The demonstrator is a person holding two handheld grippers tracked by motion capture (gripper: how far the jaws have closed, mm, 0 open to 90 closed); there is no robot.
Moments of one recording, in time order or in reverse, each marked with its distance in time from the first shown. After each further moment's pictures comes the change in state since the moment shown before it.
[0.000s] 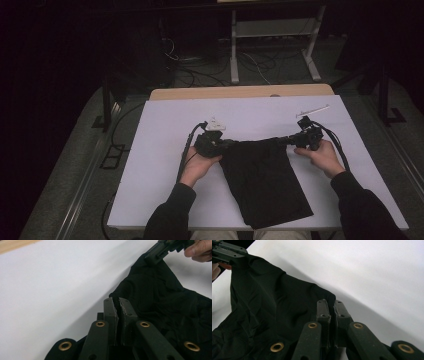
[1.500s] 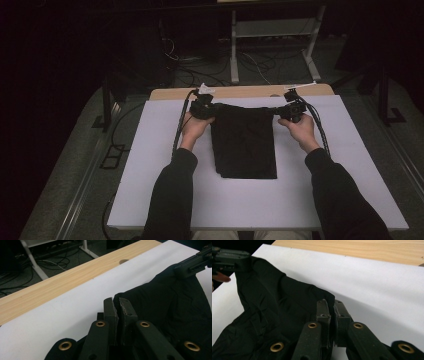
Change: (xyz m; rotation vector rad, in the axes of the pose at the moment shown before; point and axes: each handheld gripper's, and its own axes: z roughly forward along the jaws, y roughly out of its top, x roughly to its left) left arm 0.103 0.049 0.040 -0.115 0.142 -0.036; right arm -0.023 0.080 0.030 -0.155 -0.183 0.063
